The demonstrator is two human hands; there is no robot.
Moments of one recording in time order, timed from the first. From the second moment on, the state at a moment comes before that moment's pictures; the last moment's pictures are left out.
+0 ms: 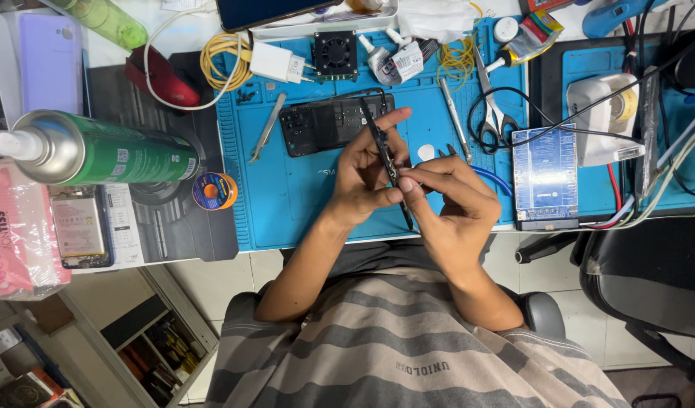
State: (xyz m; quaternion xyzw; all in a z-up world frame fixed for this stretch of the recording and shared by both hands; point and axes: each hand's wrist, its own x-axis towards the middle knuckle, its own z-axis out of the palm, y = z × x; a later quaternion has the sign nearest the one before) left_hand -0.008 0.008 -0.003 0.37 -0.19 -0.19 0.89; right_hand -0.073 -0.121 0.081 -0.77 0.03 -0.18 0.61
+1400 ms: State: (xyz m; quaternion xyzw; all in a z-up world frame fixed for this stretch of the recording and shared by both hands) left_hand -0.010 0.009 -0.002 0.39 -0.13 -0.20 0.89; right_hand -0.060 -0.136 0.057 -0.69 0.07 -0.09 0.72
